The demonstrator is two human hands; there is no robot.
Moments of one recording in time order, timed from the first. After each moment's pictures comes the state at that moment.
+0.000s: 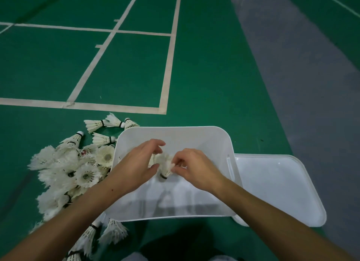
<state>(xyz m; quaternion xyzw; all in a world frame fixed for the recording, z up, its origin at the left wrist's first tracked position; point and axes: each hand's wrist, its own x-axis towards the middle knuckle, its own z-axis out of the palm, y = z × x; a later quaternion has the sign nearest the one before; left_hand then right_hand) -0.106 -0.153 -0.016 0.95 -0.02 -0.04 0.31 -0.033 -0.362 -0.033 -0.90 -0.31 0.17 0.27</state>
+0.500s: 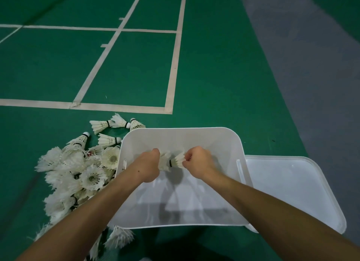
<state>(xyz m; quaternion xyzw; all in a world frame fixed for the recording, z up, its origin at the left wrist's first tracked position) -0.061 -0.155 -0.056 0.94 0.14 -0.27 0.15 0.002 -0.334 -0.087 -0.93 -0.08 0.24 0.27</state>
